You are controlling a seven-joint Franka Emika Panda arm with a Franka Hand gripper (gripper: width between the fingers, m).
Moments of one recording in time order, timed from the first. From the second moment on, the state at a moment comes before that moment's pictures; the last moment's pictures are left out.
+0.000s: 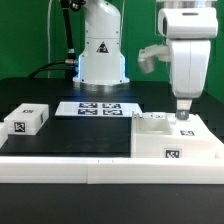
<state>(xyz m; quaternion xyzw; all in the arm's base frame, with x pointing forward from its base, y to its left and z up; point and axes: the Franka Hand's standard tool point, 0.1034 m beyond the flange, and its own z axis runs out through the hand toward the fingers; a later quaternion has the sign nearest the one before) 0.547 0.097 0.089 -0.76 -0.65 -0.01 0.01</state>
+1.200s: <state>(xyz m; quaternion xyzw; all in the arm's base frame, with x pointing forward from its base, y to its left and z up) 0.452 0.095 0.071 -0.75 -0.66 -0.02 0.01</state>
